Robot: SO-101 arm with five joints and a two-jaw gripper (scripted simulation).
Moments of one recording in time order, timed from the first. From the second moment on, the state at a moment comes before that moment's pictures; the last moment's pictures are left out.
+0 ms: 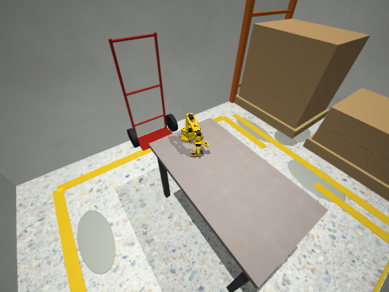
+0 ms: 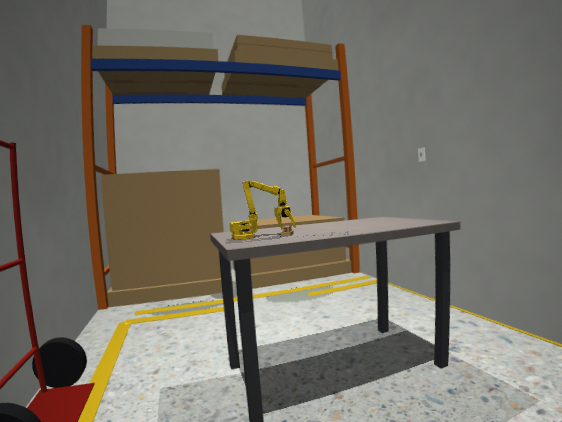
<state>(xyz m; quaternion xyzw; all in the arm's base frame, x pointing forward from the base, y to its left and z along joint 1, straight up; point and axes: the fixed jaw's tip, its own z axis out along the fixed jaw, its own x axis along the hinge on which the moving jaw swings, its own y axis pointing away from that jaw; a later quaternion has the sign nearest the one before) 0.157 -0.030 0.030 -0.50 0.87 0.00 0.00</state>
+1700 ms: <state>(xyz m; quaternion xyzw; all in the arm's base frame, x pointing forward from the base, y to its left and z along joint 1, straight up) 0.163 -0.033 0.027 -0.50 0.86 0.00 0.00</state>
